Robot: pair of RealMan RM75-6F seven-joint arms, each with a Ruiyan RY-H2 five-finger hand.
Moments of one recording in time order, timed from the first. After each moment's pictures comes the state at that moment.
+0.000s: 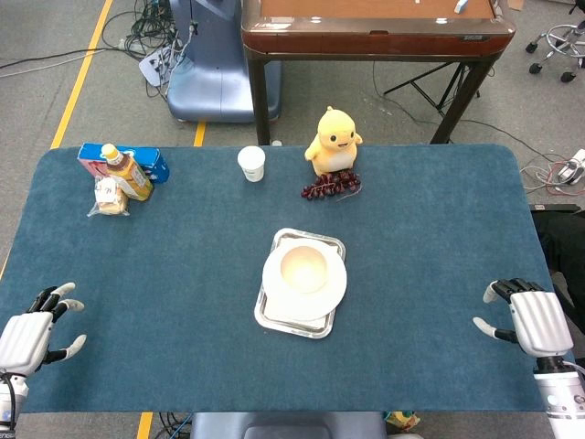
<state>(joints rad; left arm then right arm) -0.13 -1.07 -0.02 -1.68 1.40 1.33 0.04 0.10 -1.15 0.05 -1.58 -1.52 1.45 -0.05</state>
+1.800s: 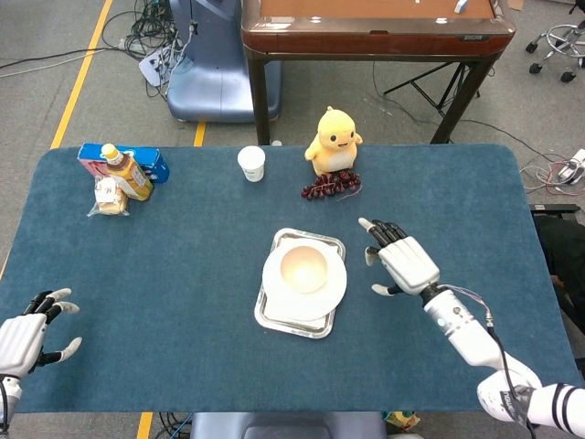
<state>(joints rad) -0.13 -1.03 -0.01 -1.71 1.37 1.30 0.00 0.58 -1.25 0.18 -1.64 -1.37 0.90 -0.28</state>
